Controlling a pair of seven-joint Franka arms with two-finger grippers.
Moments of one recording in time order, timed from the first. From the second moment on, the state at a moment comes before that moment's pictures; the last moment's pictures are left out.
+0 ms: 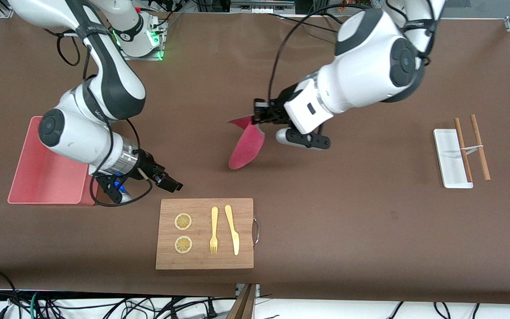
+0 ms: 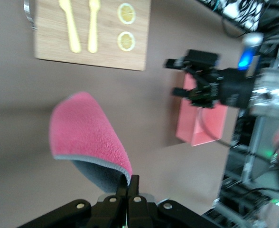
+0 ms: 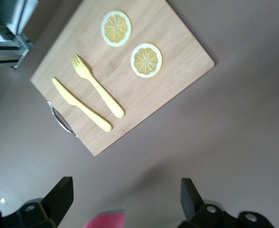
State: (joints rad) left arm -0.57 0.46 0.00 -1.24 -0.72 1.97 -0.51; right arm 0.08 0.50 0.30 -1.56 0.25 2.19 0.90
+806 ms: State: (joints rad) left arm -0.71 0.55 0.00 -1.24 -0.98 2.39 -0.57; right arm 0.13 0.63 0.30 -1.57 0.47 2.27 0.95
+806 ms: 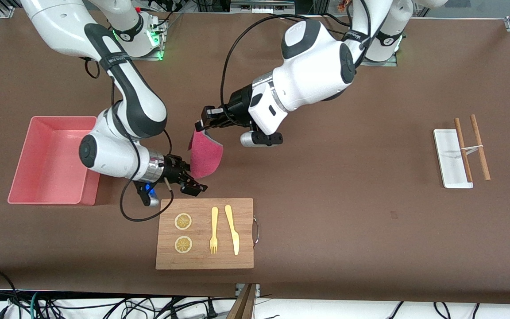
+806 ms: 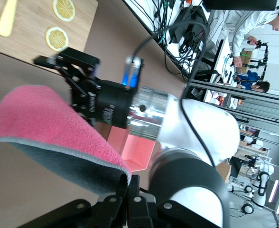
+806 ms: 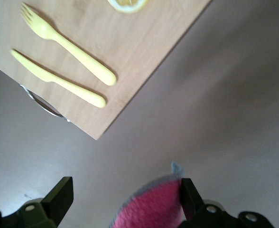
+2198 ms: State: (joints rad) left arm -0.73 0.56 0.00 -1.24 -0.98 2.40 -0.60; right arm 0.13 0.63 0.30 -1.61 0.51 2.22 0.95
